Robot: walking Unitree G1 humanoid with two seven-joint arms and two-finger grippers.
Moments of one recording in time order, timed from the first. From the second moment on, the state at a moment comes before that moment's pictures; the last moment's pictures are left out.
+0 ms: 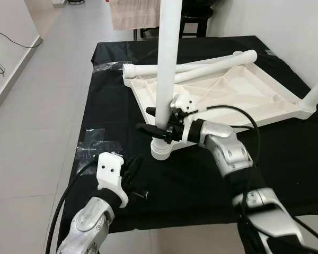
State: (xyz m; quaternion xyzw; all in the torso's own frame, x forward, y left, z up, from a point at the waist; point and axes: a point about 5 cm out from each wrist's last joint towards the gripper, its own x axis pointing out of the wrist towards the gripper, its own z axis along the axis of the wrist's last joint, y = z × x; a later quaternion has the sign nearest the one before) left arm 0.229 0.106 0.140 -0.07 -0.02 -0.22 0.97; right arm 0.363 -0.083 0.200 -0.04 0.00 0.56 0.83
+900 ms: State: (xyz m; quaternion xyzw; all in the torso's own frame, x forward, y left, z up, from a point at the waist) left arm 0.229 0.110 0.139 -0.07 -0.02 -0.21 0.98; right arm 0.336 -0.066 0.175 -0.02 -0.04 0.28 0.96
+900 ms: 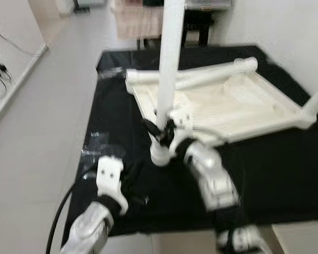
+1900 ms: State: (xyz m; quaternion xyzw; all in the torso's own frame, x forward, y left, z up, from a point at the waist) left arm 0.229 0.106 0.140 -0.07 -0.02 -0.21 0.97; right arm 0.368 -0.110 0.189 -0.04 0.01 0.52 0.85
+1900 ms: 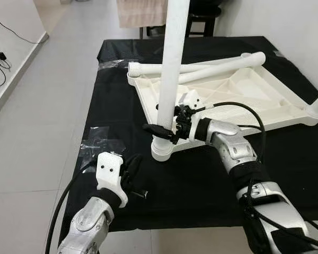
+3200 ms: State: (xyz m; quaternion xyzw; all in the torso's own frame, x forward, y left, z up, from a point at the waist) left arm 0.230 0.108 0.140 -0.07 -0.02 -0.21 0.97; right arm 0.349 -0.092 0.189 -0.04 -0.02 0.39 0.92
